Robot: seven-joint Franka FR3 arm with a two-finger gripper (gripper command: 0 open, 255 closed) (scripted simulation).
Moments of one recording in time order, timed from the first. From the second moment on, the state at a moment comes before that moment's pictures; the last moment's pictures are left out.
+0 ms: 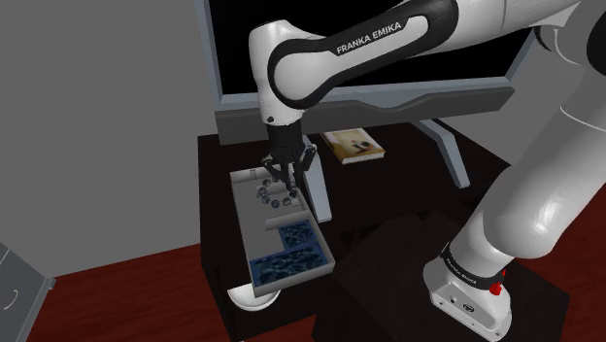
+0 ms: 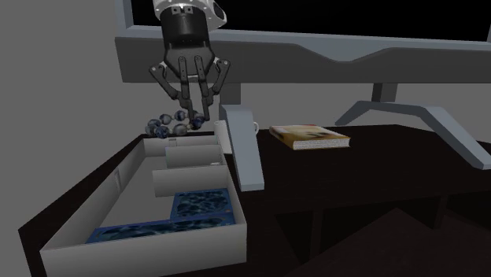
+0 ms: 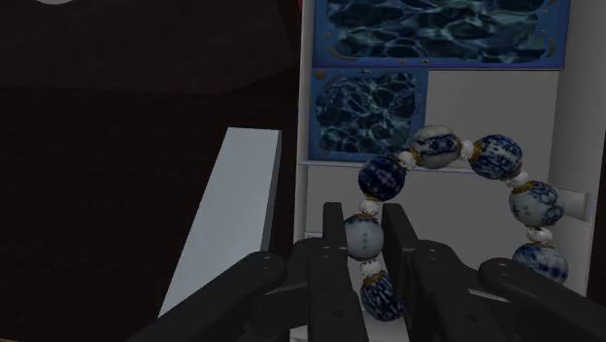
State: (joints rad) arm 0.14 -0.01 0.42 -2.08 0.12 1.84 0.86
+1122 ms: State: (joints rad) arm 0.15 -0.01 0.43 -2.14 0.08 2.04 0.89
